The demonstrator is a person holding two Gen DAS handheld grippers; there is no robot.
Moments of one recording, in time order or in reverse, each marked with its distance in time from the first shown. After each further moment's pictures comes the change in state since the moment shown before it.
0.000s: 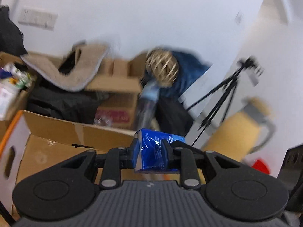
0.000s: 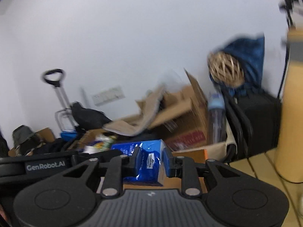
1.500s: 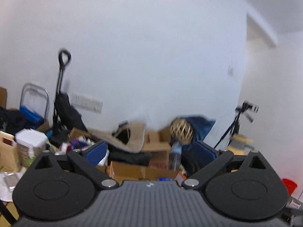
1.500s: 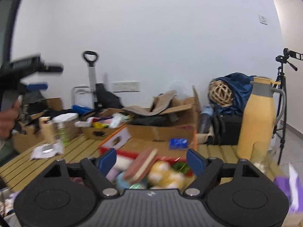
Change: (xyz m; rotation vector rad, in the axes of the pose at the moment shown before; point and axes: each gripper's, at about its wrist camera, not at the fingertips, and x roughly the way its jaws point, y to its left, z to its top) left arm -0.396 -0.010 -0.104 0.169 -0.513 0.158; right arm -0.276 0.108 -0.154 -0.328 -0.091 -0.045
